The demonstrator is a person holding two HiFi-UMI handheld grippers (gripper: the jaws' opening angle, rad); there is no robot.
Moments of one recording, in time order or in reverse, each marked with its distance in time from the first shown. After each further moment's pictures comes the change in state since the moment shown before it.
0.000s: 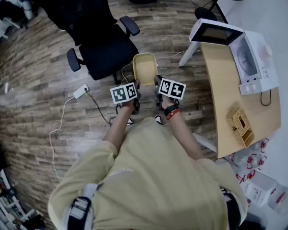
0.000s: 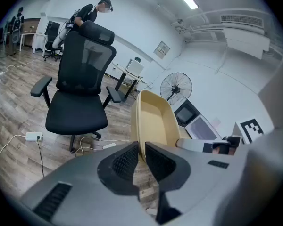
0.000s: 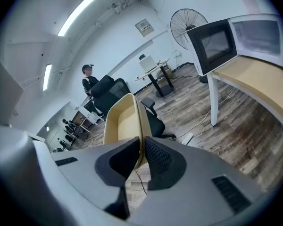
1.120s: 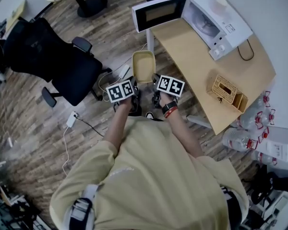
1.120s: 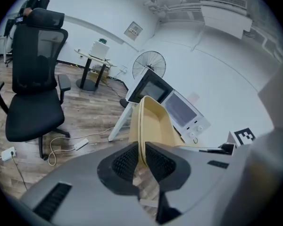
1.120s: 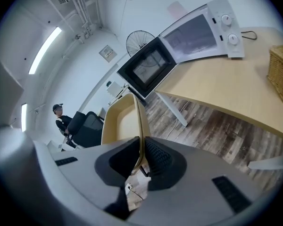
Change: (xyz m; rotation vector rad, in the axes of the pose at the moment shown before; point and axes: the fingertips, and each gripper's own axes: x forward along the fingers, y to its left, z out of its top) left arm 0.120 -0.205 -0.054 0.219 0.172 -0.206; right arm -0.127 -0.205 0.040 0.351 -0.217 -0.173
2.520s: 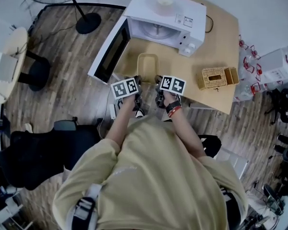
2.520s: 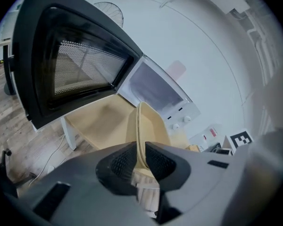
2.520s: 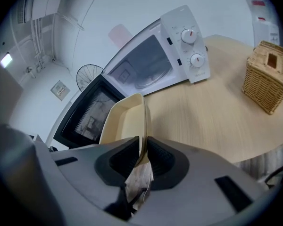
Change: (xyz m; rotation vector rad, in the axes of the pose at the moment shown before) left arm 0.256 -0.135 0.124 0.370 0.474 -0.419; right arm 0.038 -0.132 0.191 0.416 -0.360 -0.415
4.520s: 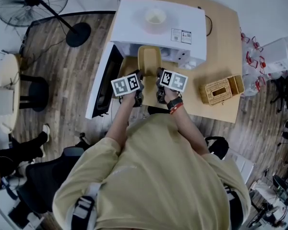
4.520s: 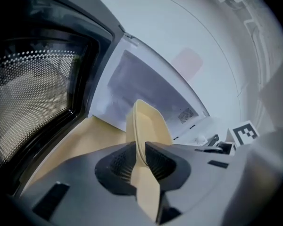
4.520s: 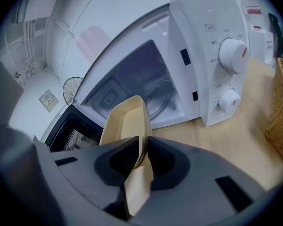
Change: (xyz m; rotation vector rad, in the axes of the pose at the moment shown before) left arm 0.137 -0.024 0.139 0.137 0.070 -0.069; right arm 0.082 -0.024 0.167 0.041 -0.135 -0.105
